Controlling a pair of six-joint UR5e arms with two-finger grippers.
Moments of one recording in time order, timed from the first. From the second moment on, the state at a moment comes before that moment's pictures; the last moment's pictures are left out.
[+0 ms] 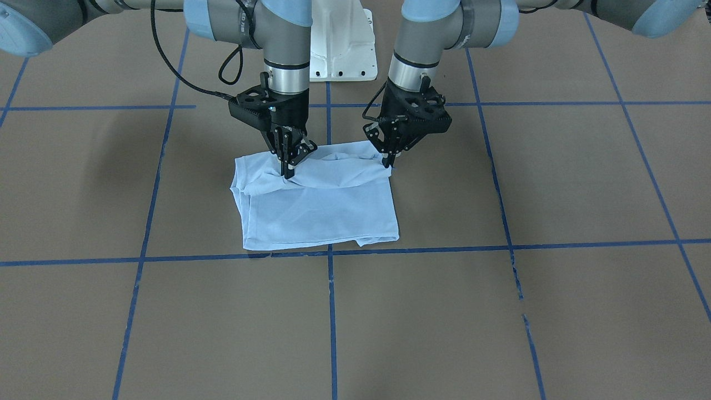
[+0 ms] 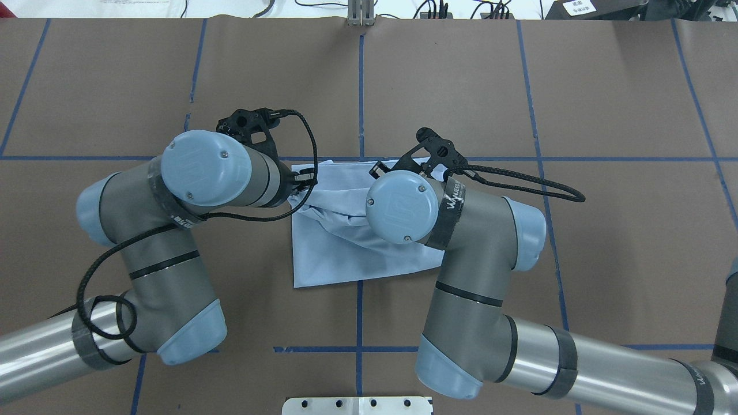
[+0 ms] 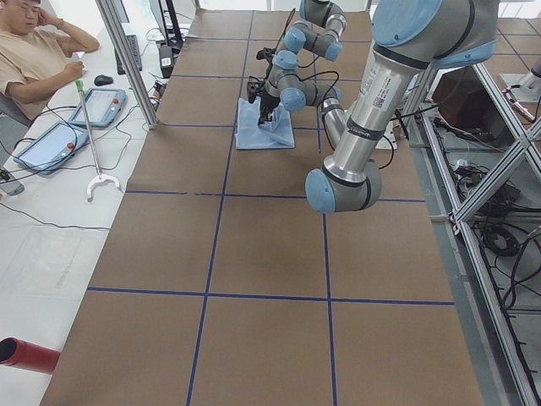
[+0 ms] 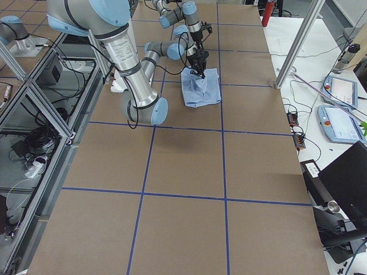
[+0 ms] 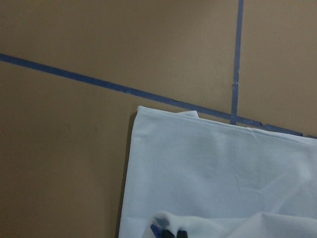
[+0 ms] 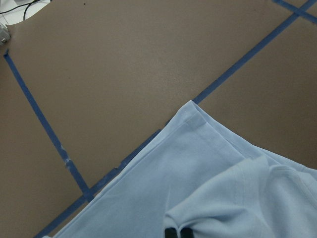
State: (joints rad) left arm -0.53 -2.16 -1.80 -1.71 -1.65 -1.45; right arm 0.42 -0.86 1.74 -1.69 1.37 2.01
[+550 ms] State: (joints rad) left arm -0.55 -2.19 -1.59 -1.88 -1.65 -1.42; right arm 0.45 -0.85 1.59 -1.54 1.38 1.98
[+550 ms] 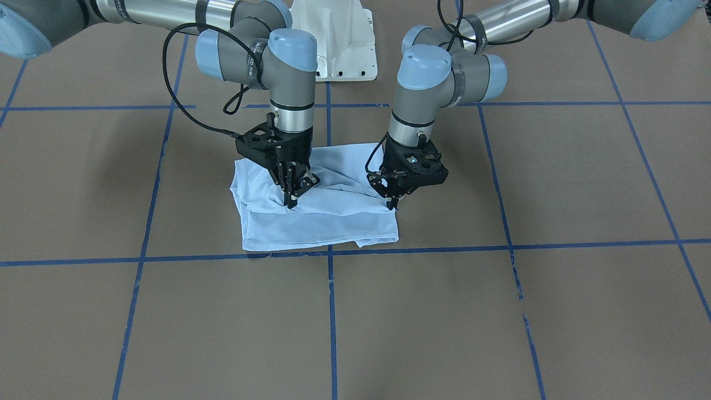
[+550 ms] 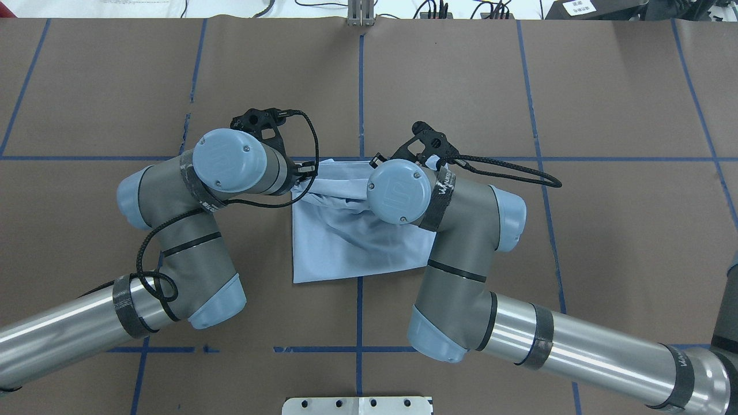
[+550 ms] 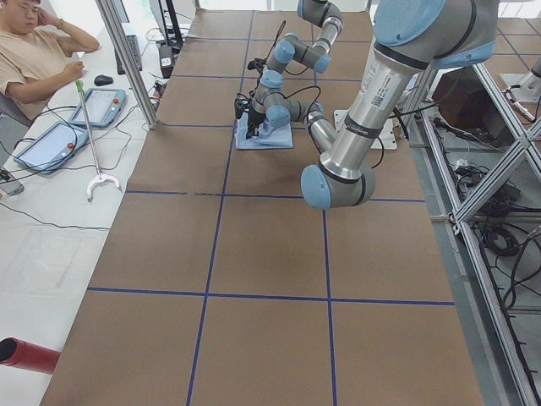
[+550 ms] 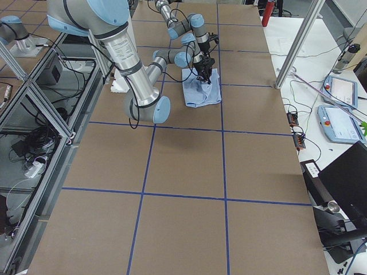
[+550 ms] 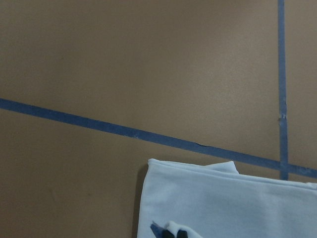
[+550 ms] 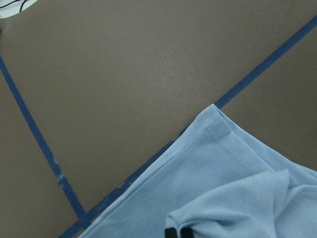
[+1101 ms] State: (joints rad) left arm -0.56 -2.18 -1.59 -1.91 -1.65 -1.37; right arm 0.47 -0.85 1.56 -1.54 1.40 1.83
